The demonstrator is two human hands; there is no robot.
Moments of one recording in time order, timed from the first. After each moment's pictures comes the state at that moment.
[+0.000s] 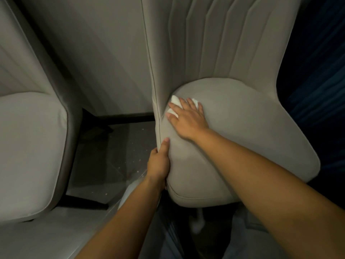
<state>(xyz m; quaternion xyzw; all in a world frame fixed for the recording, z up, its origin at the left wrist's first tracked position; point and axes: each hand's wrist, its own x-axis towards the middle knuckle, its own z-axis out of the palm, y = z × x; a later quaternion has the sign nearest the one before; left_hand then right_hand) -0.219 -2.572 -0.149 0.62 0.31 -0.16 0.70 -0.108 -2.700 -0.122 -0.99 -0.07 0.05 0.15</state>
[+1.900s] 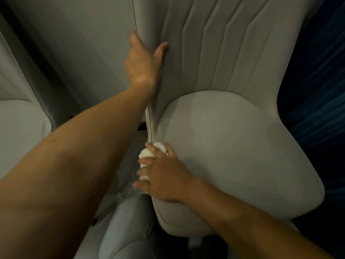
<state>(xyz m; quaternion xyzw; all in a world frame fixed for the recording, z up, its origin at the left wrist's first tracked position) 0.033 -2.588 -0.008 0.86 0.11 0.29 0.40 -0.188 -2.664 -0.115 -0.93 -0.34 0.11 0.11</state>
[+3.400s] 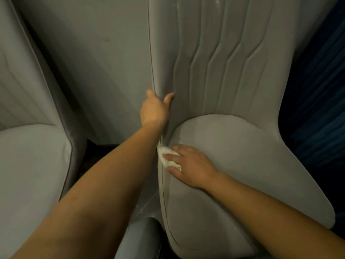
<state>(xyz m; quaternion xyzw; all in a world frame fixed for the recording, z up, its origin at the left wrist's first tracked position) 0.007 -2.573 -0.038 0.89 0.11 0.15 0.41 -0.127 -2.712 -0.115 -0.95 -0.27 0.00 0.14</state>
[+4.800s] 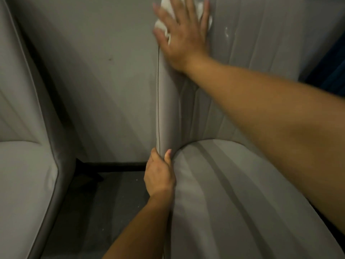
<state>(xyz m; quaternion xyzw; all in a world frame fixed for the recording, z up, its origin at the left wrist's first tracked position) -0.057 -2.589 -0.126 0.88 0.18 0.15 0.41 0.111 -2.661 0.147 -0.90 -0.13 -0.41 0.00</state>
